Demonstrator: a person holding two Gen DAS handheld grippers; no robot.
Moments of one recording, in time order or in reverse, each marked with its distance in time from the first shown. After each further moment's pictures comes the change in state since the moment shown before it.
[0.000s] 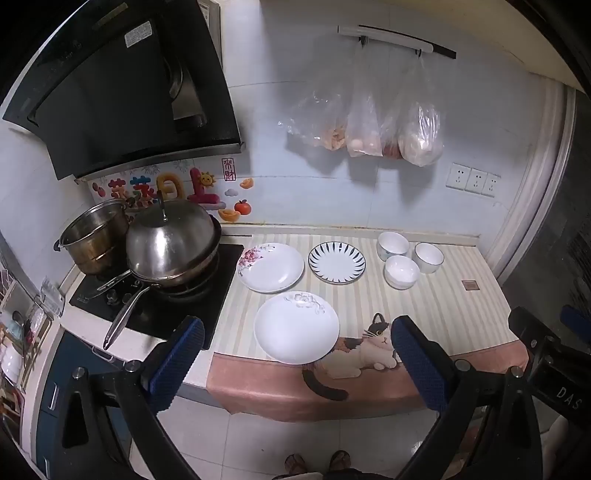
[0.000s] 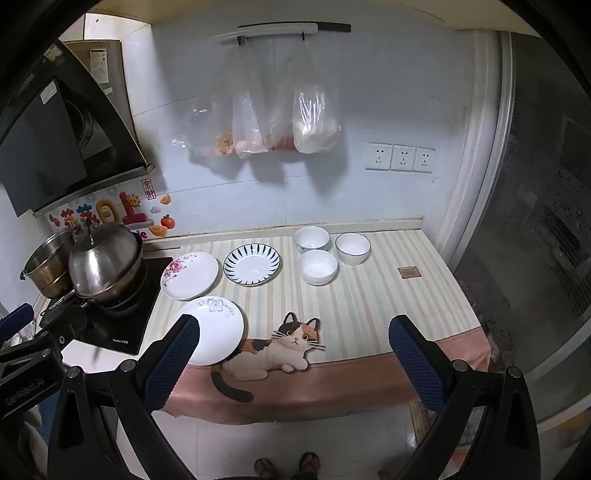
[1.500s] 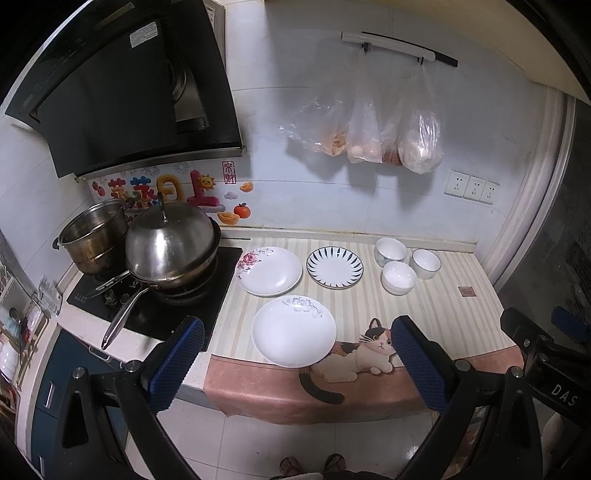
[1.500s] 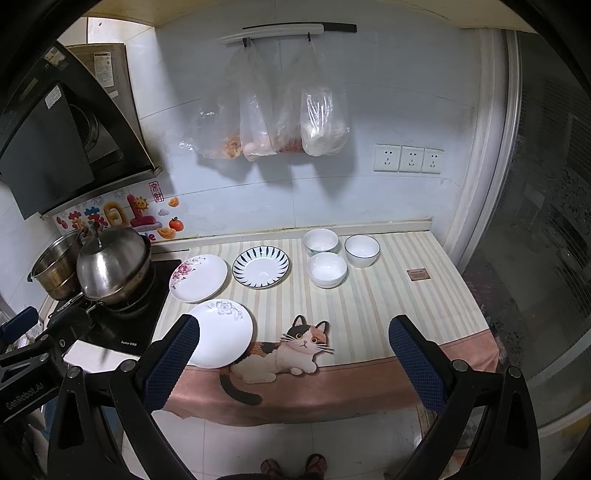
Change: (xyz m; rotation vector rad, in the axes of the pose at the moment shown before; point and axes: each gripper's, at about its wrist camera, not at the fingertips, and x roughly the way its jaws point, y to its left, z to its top) left arm -0.003 -0.004 0.009 -0.010 -0.018 -0.010; right arm -0.004 0.005 0.004 0.018 -0.004 0.038
